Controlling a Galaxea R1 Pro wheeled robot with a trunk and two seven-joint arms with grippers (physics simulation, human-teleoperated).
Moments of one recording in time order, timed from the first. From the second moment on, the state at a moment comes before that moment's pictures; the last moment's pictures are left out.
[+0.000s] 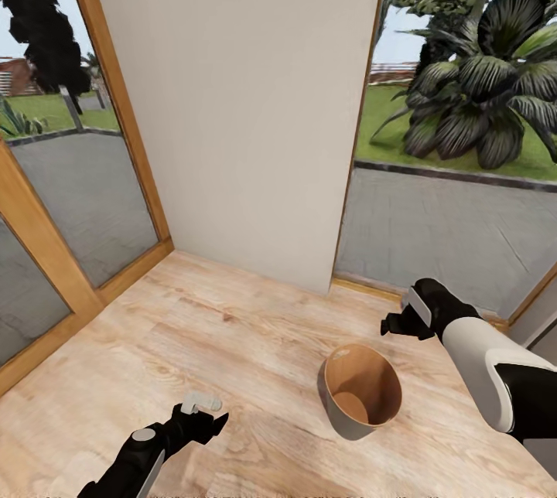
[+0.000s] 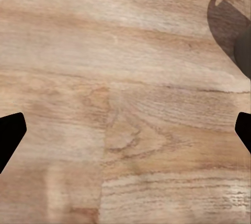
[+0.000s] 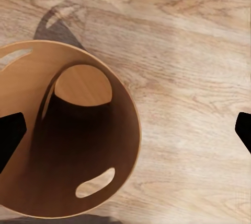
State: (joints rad) left arm -0.29 0.05 -0.09 -0.91 -0.04 0.27 -0.32; right arm -1.10 -0.17 -0.06 -0.28 -0.01 0.96 0.02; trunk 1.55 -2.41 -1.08
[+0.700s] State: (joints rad) left arm -0.29 0.05 -0.09 -0.91 -0.05 0.27 -0.32; right arm -1.10 -0.18 -0.06 -0.28 -0.01 0.96 0.02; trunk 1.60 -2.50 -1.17
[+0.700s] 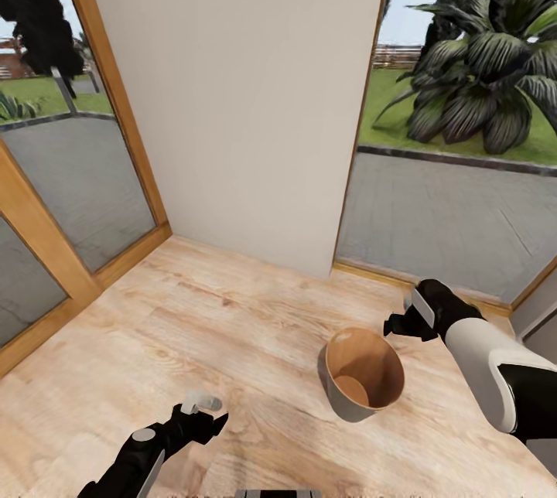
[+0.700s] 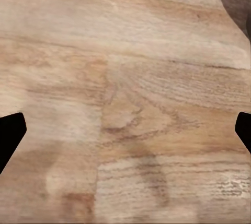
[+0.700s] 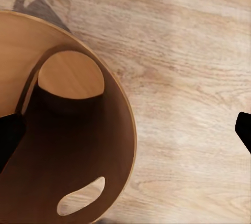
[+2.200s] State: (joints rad) left arm -0.36 0.05 -0.09 -1.06 -0.04 0.44 -0.37; right arm -1.09 -0.17 -0.06 -0.26 0.00 0.87 0.02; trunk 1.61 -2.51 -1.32
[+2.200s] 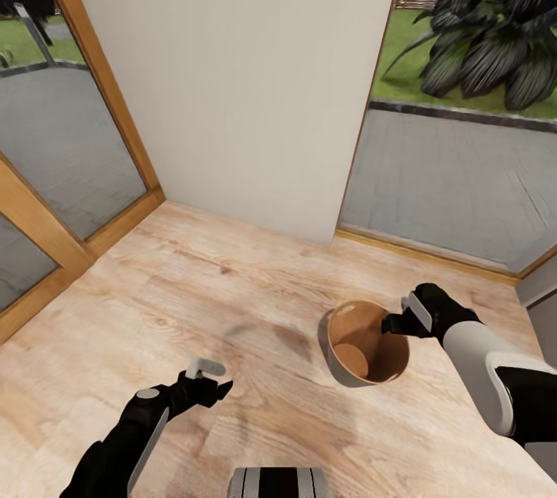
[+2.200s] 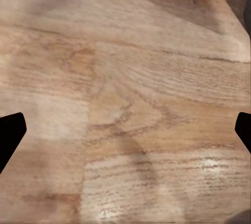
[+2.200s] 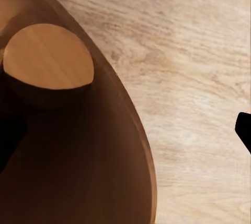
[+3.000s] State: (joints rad) left arm -0.36 0.05 -0.09 -1.09 -0.04 0.49 -0.37; right arm -1.06 -0.18 -0.06 -0.27 0.00 0.86 0.02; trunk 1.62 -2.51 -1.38
